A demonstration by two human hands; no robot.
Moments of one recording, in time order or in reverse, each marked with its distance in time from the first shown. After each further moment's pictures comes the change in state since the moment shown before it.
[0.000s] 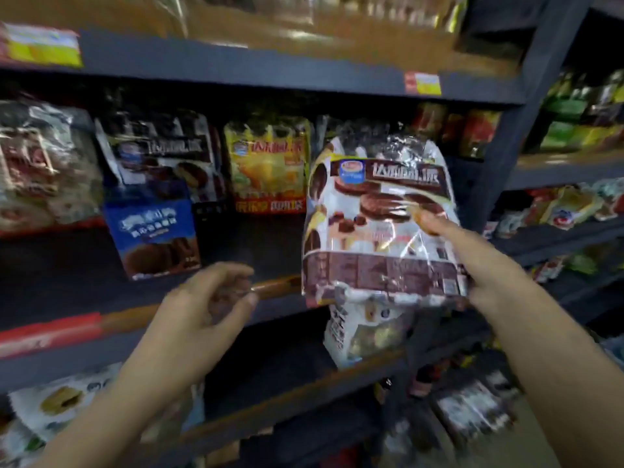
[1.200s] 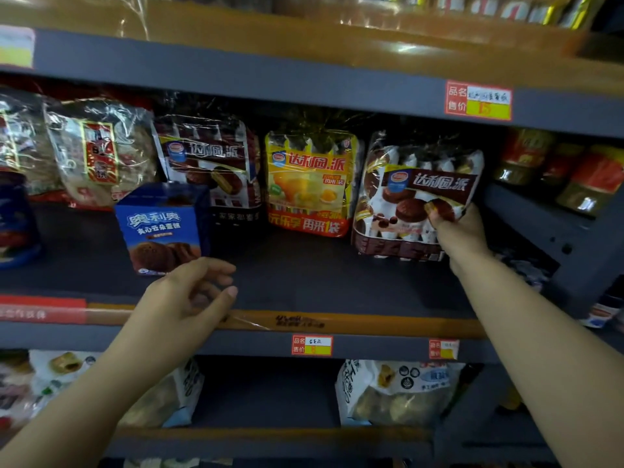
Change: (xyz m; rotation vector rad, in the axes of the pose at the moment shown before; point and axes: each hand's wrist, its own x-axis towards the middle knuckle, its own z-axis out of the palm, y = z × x) left_hand 0.038 0.012 0.032 0.176 0.280 -0.222; right_hand 0.276 0.018 0.009 -0.106 0.201 -0.375
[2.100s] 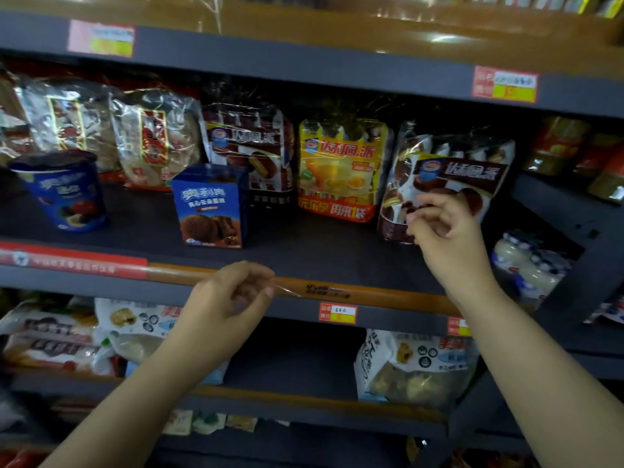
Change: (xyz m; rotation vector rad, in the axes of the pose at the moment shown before) left_hand -0.045 0.004 0.005 -0.012 0.015 -0.005; right_hand -0.138 -0.062 -0.003 0.047 -0.317 -0.305
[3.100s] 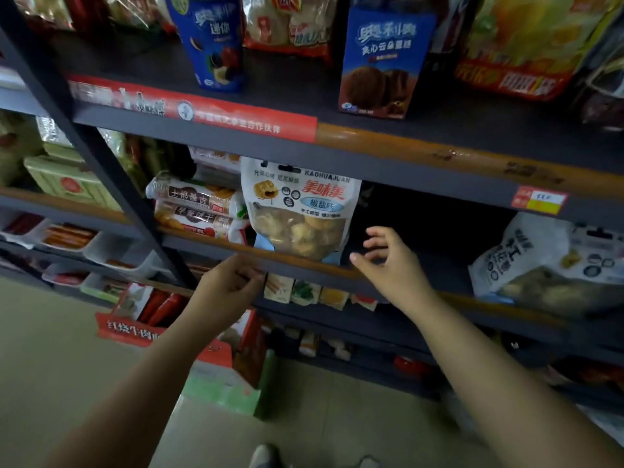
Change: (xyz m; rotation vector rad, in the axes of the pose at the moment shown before) left_hand -0.144 -0.186 -0.096 0.136 -0.170 -0.612; right_hand -0.200 0.038 0.221 -0.180 -0.602 0.346
